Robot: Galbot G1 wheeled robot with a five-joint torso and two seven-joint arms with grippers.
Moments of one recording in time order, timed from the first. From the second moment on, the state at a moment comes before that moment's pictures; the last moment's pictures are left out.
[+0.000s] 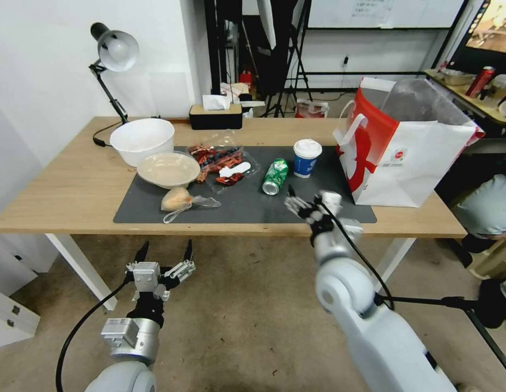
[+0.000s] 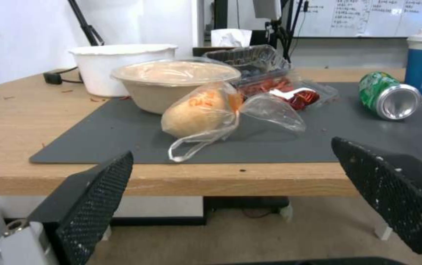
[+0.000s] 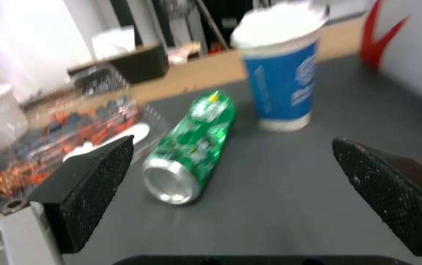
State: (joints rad) left arm 1.73 -1.61 -0.60 -2.21 -0.08 -0.01 0.10; right arm -0.98 1.30 0.06 1.93 0.59 -0.30 0.60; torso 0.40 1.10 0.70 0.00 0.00
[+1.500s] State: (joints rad) left arm 1.74 -1.61 -0.63 -2.17 -0.07 -0.06 0.10; right arm -0.73 1.45 -0.03 1.63 0.67 -0.47 0.74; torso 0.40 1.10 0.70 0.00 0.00
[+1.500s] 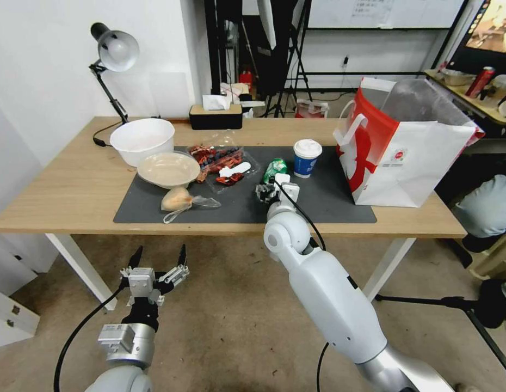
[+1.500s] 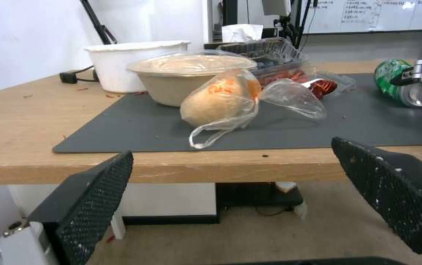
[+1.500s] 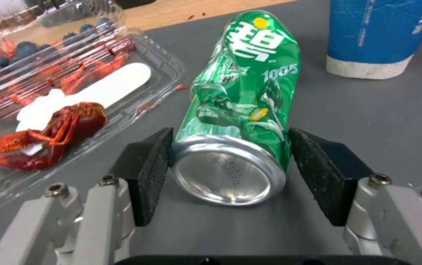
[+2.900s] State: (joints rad) left arm 1.74 -1.61 -0.59 -2.16 -0.04 -0.07 0.11; right arm -0.59 1.14 0.55 1.89 0.93 -0.51 0.73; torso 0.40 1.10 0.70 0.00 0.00
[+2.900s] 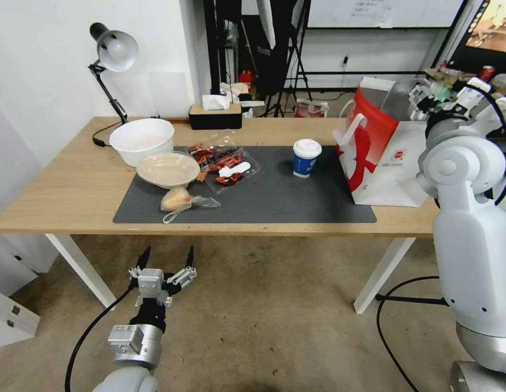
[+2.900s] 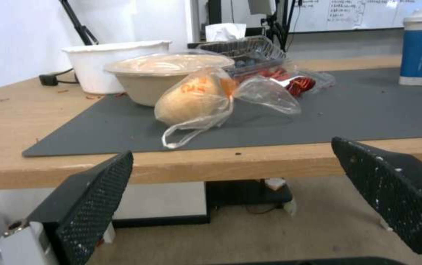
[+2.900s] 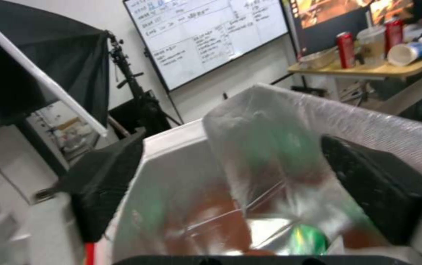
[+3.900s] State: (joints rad) left arm 1.75 -1.61 -0.60 -2.17 -0.05 -0.10 0.10; right arm -1.38 1.11 0.29 2.20 0.30 0.02 0.26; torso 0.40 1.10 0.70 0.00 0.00
